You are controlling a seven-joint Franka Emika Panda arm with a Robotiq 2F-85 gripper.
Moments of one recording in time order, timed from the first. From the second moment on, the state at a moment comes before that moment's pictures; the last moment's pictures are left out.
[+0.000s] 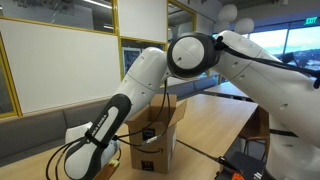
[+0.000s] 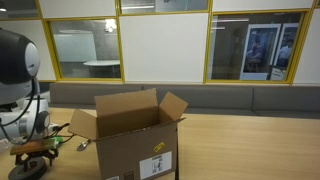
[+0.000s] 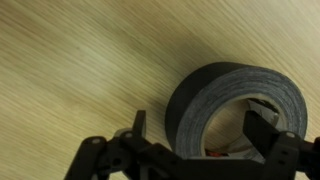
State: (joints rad) arm 0.50 0.91 0.24 -1.68 -0.06 2.51 -0.01
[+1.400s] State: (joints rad) arm 0.58 0.92 0.15 -1.68 -0.10 2.53 0.19
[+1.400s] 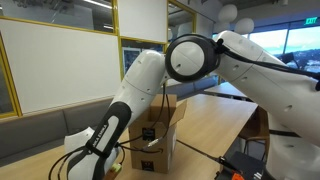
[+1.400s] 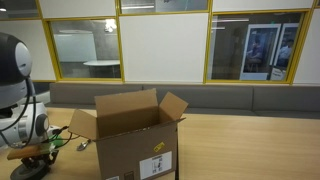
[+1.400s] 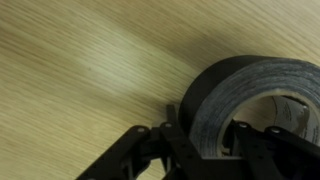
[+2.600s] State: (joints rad) arm 0.56 0.57 0.06 -1.79 -0.15 2.51 0.23
